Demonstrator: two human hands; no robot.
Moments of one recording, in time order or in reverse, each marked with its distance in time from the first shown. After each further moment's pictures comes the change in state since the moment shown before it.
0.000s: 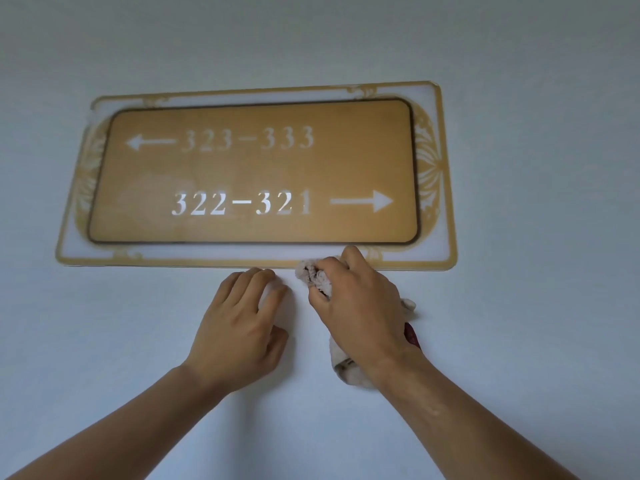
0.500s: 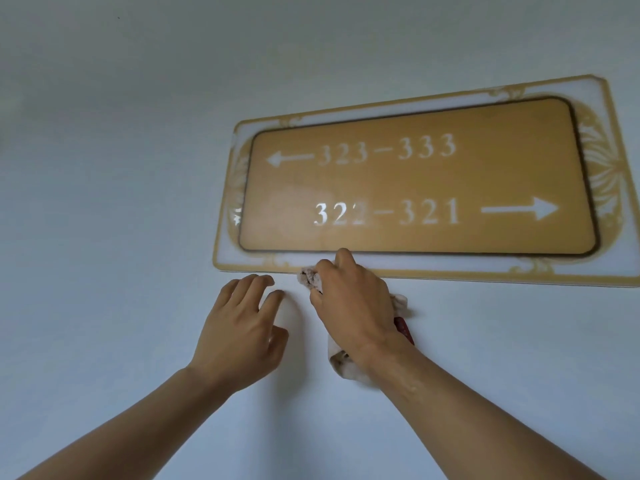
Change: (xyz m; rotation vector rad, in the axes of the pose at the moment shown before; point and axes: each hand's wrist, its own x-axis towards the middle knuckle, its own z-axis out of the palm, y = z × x) left_hand -0.081 -0.165 -0.056 0.155 -0.113 -0.164; right_hand 0.041 -0.173 0.092 0.025 -0.191 -0.097
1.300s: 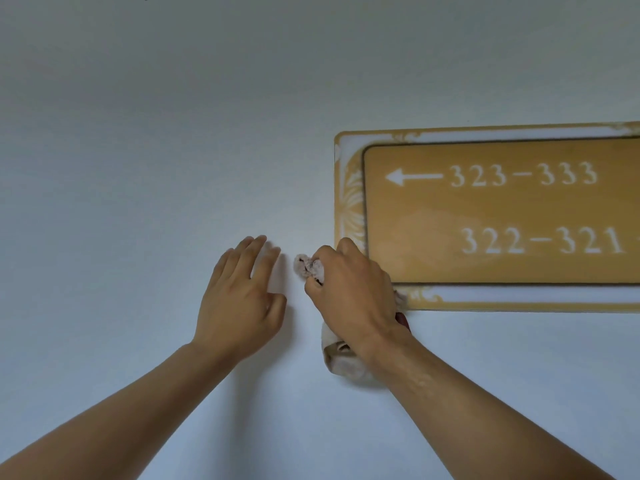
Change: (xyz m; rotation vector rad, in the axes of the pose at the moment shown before) left_hand 0.031 -0.254 0.044 -0.255 0.151 -0.040; right_hand 0.116 -0.196 0.099 -0.071 0.109 0.110
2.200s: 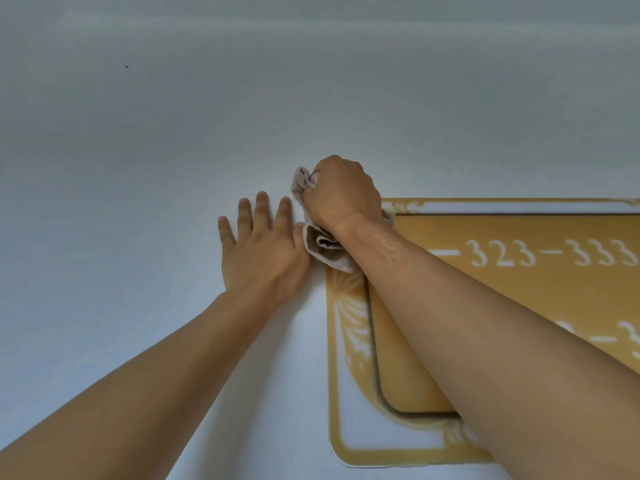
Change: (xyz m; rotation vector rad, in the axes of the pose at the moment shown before) left_hand 0.201 0.007 0.040 -0.028 0.133 -0.194; right_hand 0.237 0.022 -0.022 0.070 0.297 0.042
